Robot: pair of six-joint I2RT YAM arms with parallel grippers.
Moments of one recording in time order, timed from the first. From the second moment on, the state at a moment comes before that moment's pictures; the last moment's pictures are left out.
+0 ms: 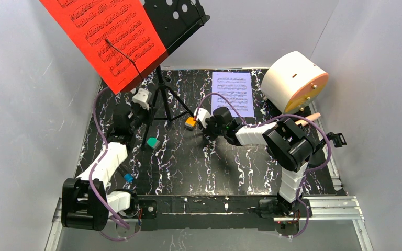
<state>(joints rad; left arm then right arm) -0.11 1.16 0.63 0.28 0.36 0.13 0.73 1.88 0.94 0.33 -0.21 -0.43</state>
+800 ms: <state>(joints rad) -0.16 1.09 0.60 0.22 0.37 -0.04 0.73 1.36 0.90 0.19 -0.18 -0.11</state>
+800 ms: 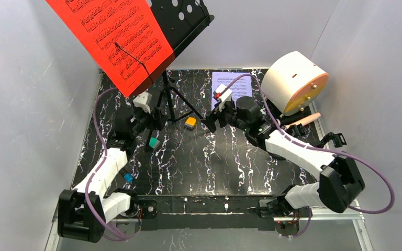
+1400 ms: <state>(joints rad) -0.16 0.75 1.06 -0.52 -0.15 -0.26 0.74 1.29 1.43 -0.15 -0.39 0.06</state>
